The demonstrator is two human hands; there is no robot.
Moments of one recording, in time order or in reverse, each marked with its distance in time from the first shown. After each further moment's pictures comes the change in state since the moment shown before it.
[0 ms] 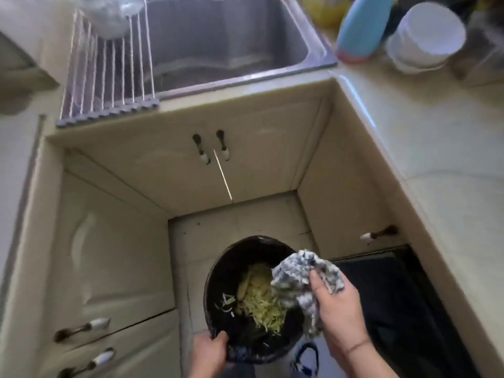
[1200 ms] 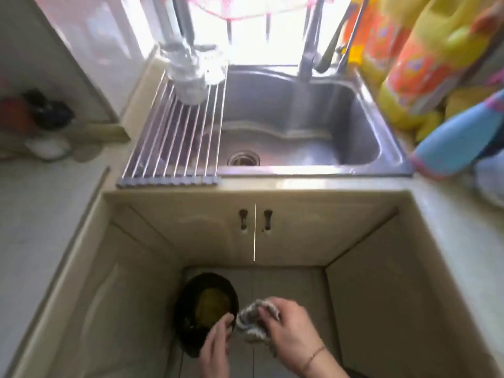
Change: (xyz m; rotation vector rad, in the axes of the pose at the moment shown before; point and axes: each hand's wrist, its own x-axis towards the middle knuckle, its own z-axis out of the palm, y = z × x) left_hand 0.015 0.161 0.013 -0.567 -0.145 0.339; right_hand 0.094 -0.105 0.150 -0.803 -0.637 -0.317
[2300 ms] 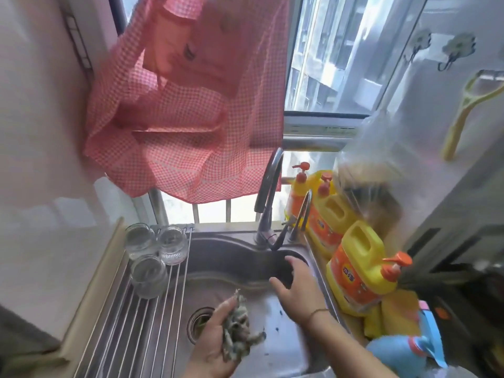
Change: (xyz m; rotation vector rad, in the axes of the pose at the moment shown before) left_hand 0.052 0.395 0.248 -0.500 -0.557 -0.290; right_hand 0.171 -0.230 -0.323 -0.152 0.614 -0.229
